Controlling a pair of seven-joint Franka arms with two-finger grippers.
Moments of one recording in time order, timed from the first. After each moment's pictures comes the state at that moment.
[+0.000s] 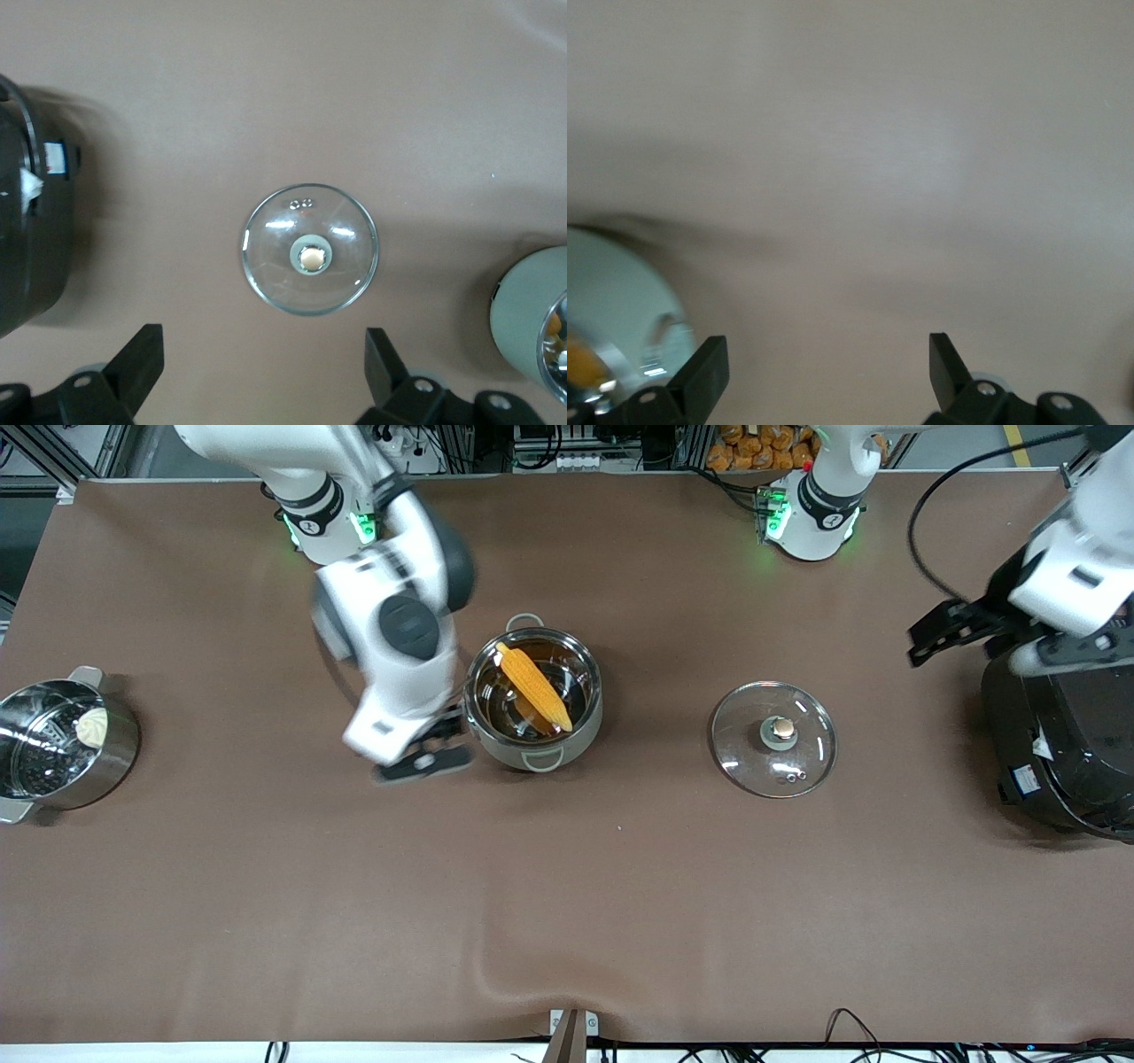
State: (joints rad) left arm 0.02 -0.07 -0.15 -1.63 -0.03 1.59 -0.24; right arm 0.46 0.42 0.00 -1.56 -0.21 1.84 0.28
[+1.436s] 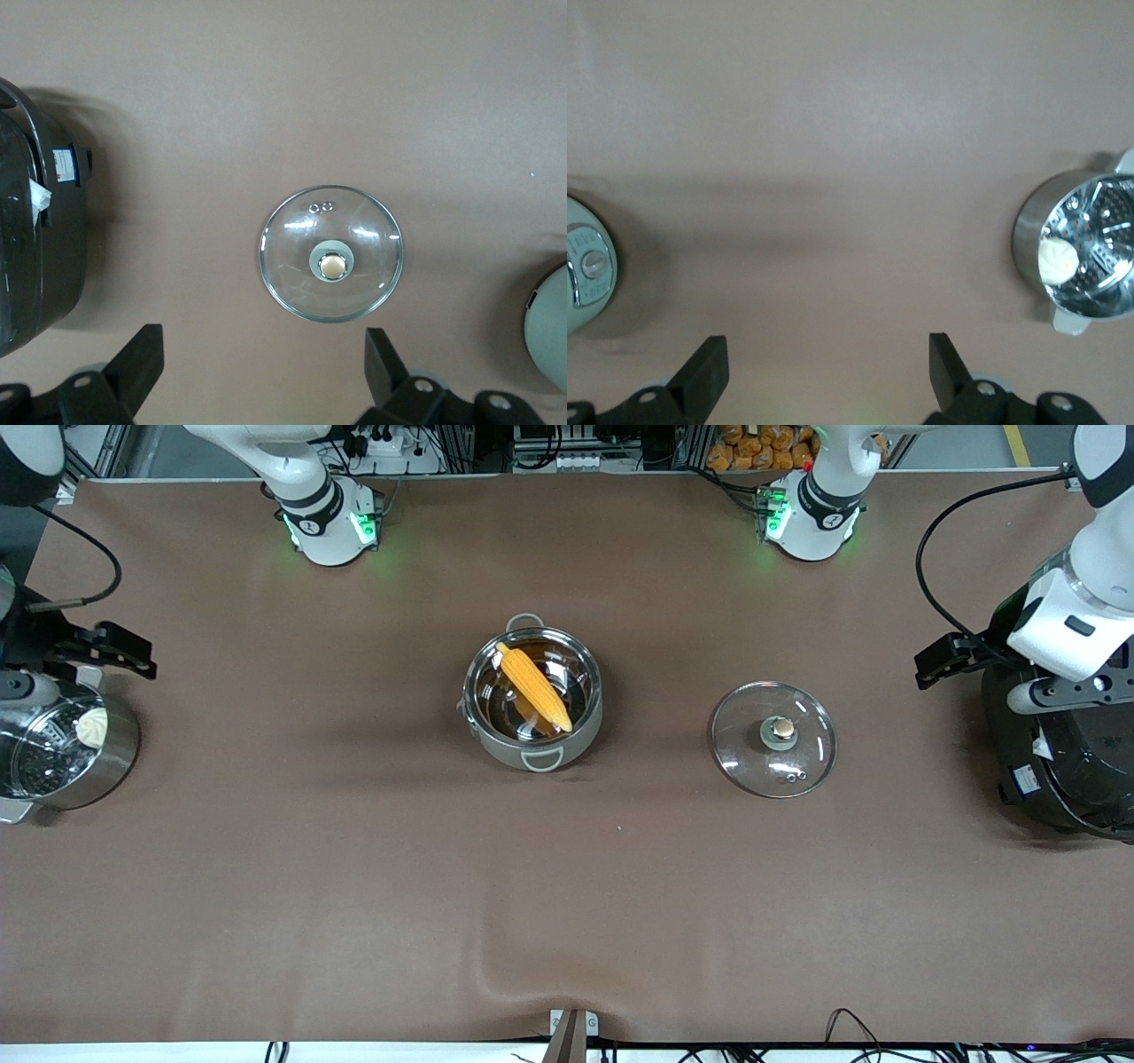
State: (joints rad) left arm -0.03 0.05 -0.11 -1.58 0.02 1.60 -0.24; right arm -0.03 0.03 0.01 -1.56 -0.04 1.50 -0.07
